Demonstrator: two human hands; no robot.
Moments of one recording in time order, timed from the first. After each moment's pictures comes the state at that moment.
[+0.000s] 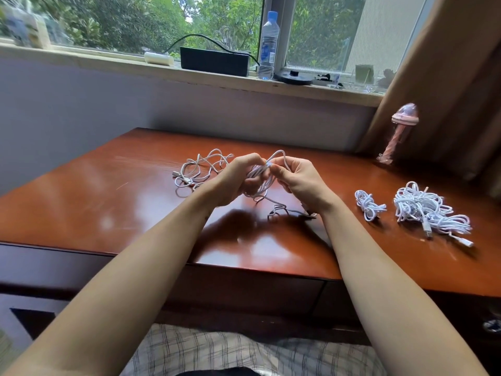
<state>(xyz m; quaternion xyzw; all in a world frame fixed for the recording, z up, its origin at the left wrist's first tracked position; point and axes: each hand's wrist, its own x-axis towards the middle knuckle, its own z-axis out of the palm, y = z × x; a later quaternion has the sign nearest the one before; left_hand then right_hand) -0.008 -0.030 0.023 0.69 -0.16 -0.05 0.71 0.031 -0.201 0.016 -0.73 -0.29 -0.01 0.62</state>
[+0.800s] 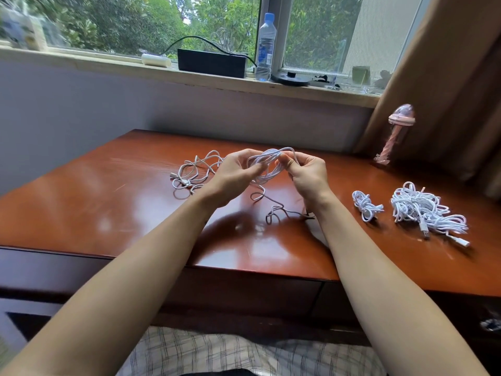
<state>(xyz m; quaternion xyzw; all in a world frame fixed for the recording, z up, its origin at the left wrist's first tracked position) 0.012 -0.026 0.006 0.73 -0.17 0.17 0.64 0.052 -0.200 0.012 -0.68 -0.18 -0.12 0.70</state>
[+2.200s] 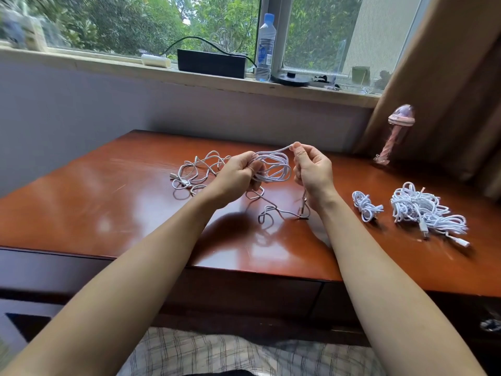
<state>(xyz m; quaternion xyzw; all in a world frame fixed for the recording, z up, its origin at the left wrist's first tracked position) 0.002 -0.030 0.011 0.76 -0.15 0.14 0.61 0.046 -0.204 0.022 -0.61 -0.13 -0.12 0.77</state>
